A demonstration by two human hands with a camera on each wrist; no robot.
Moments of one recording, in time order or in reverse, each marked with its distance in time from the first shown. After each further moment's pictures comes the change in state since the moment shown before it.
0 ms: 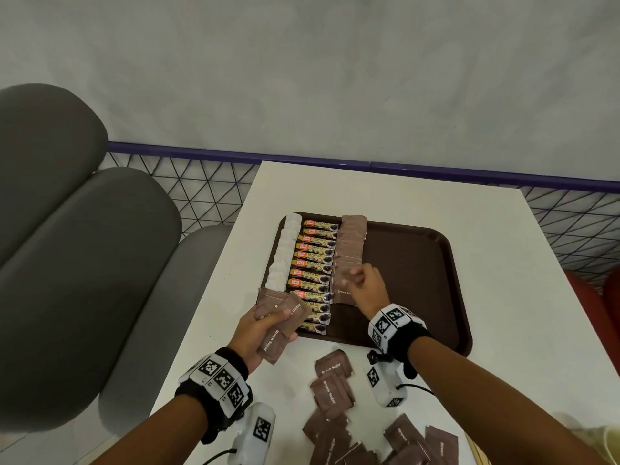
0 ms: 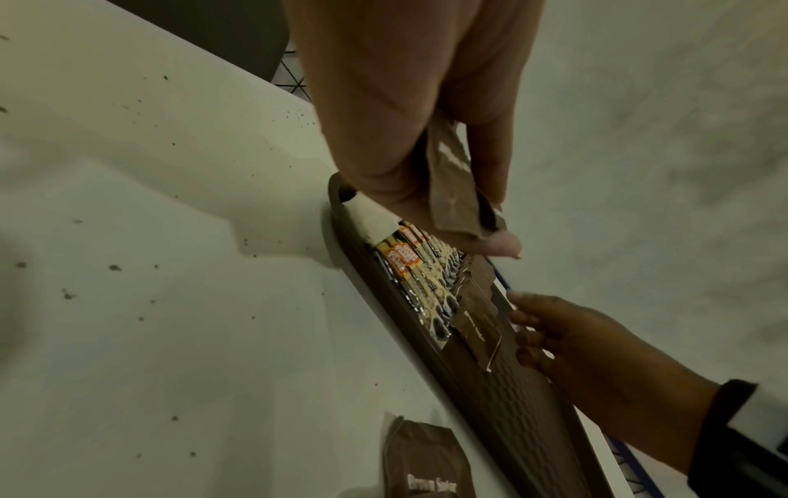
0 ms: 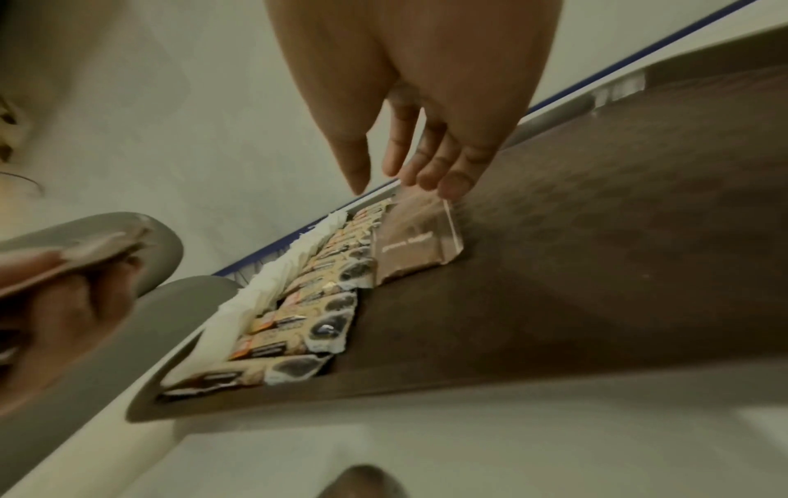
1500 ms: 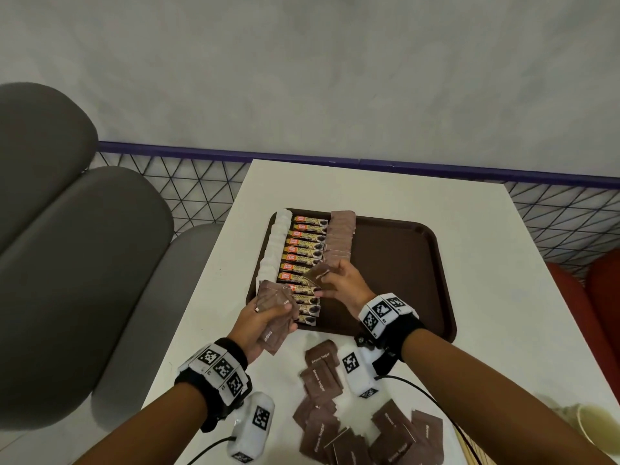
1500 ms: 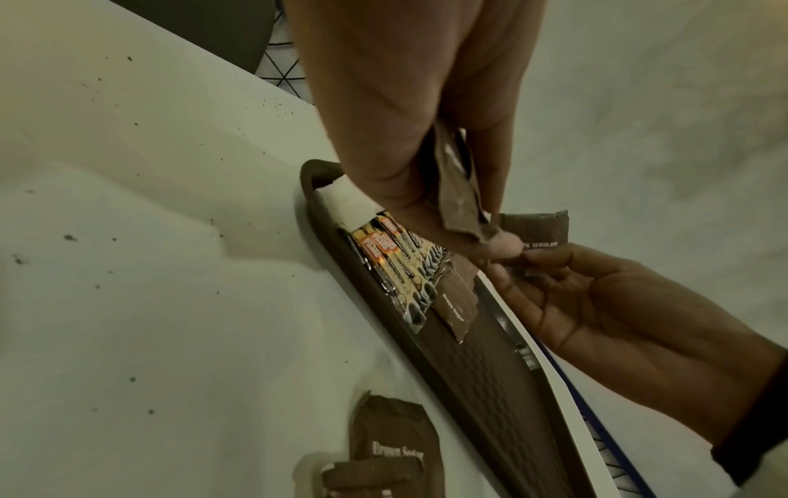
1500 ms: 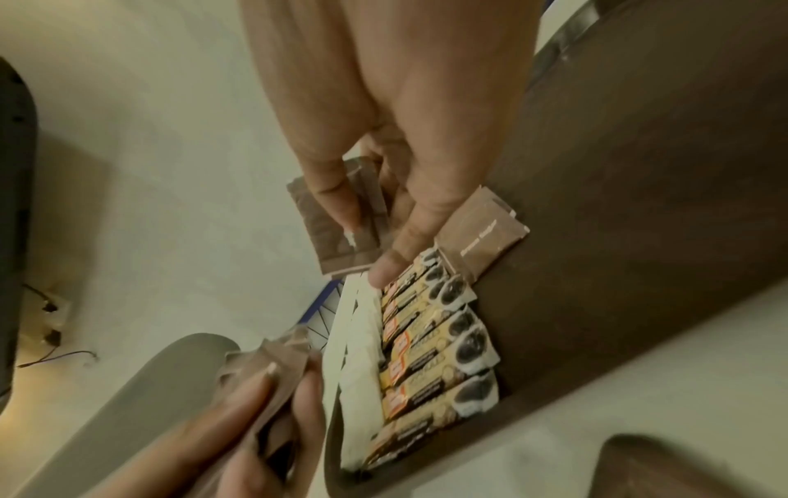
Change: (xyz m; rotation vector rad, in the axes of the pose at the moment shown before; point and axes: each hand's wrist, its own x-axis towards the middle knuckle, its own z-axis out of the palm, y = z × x) left_hand -0.007 -0.001 0.017 -0.088 -0.141 0.002; right_hand -0.026 -0.041 -0.005 0.661 -0.340 0.222
